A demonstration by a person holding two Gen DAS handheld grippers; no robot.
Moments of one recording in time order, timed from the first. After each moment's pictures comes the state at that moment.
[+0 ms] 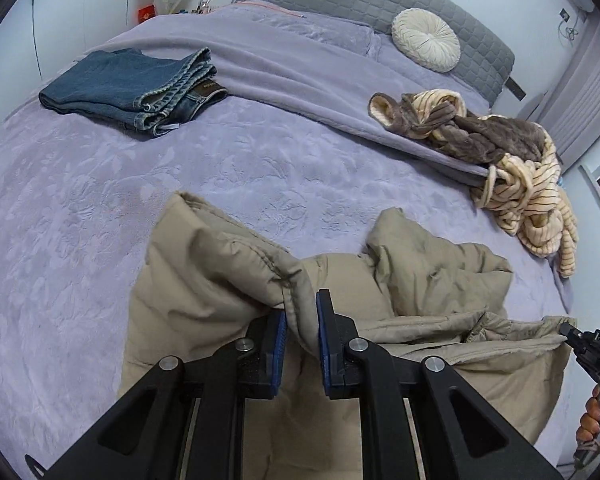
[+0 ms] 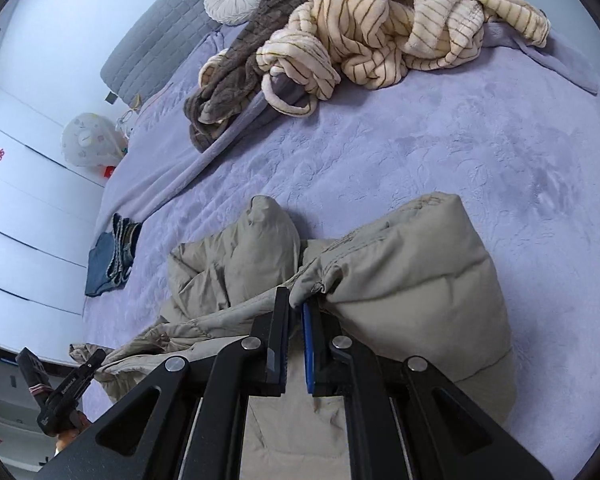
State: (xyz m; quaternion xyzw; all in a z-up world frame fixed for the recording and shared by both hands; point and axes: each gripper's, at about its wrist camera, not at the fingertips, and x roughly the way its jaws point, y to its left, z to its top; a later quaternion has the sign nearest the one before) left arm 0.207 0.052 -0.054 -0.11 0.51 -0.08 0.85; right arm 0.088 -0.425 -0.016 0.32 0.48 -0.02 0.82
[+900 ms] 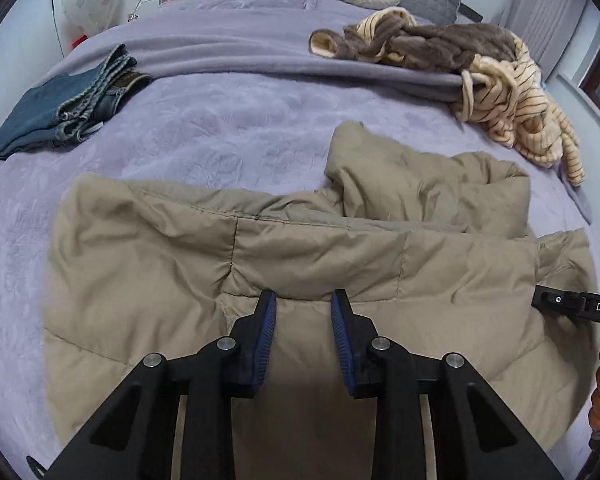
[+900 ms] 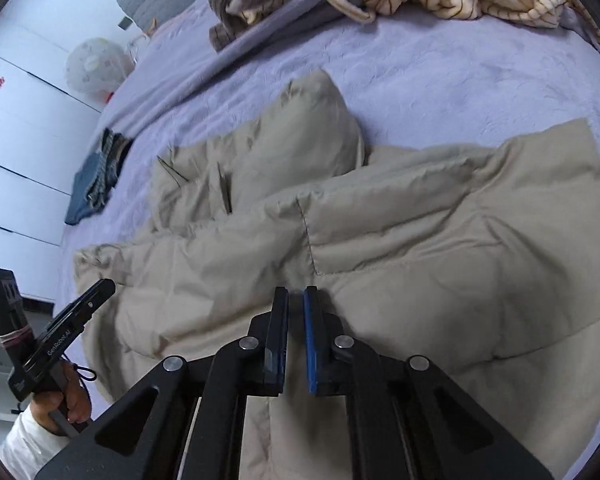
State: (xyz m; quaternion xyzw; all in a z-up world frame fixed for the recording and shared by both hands) left arm 0.200 -0.019 -0.120 0.00 0.53 -0.14 0.84; right arm 0.115 -0.330 -0.098 0.24 0.56 0.03 0.79
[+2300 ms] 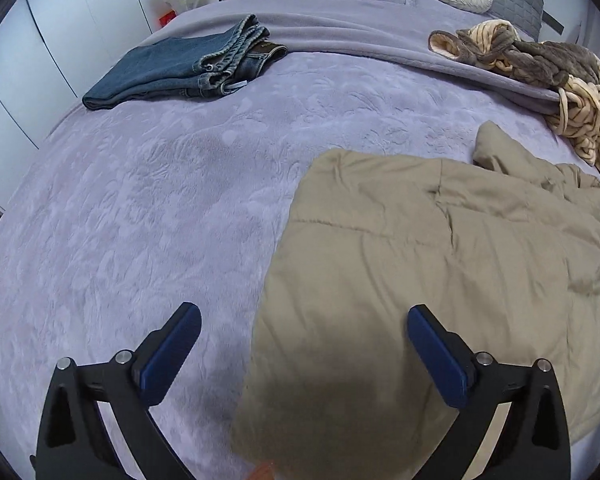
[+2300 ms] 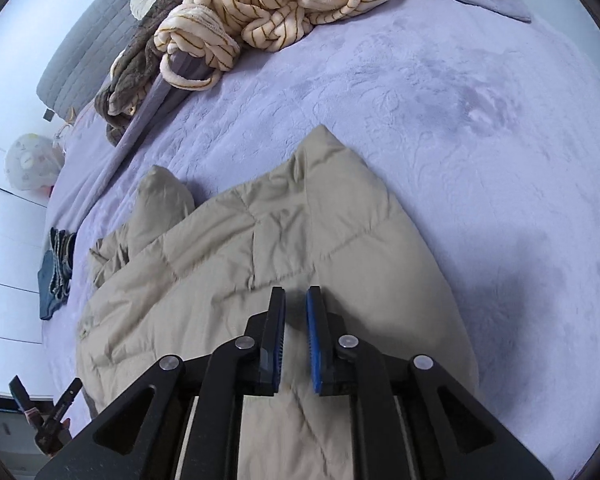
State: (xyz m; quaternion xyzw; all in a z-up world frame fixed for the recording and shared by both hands) left arm 0.160 0.079 -0.105 0.02 0.55 0.01 0.84; right arm 0.019 -0.436 -0.069 0.34 0.51 -0.11 0.78
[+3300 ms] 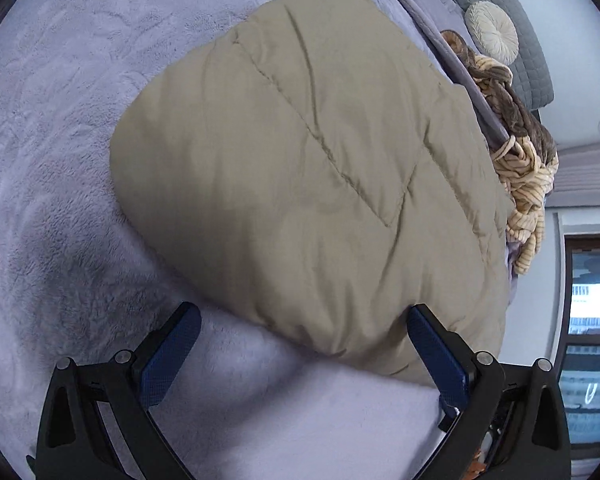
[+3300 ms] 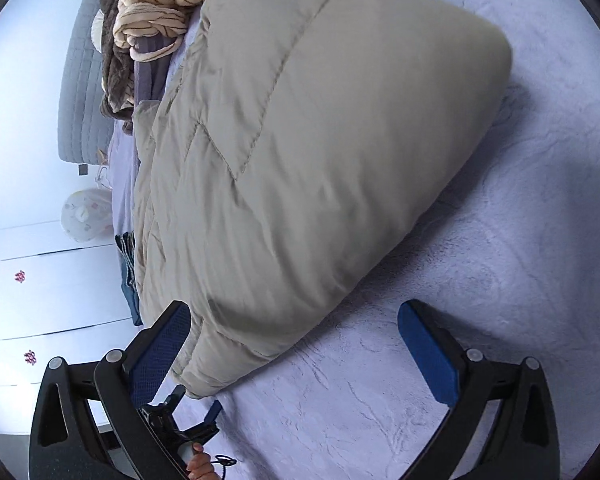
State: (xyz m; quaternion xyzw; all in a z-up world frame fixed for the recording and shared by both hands) left arm 0.056 0.111 -0.190 -0.34 0.61 -0.10 0.70; right arm -0.088 -0.392 -0.156 0.58 0.47 -0.04 0.67
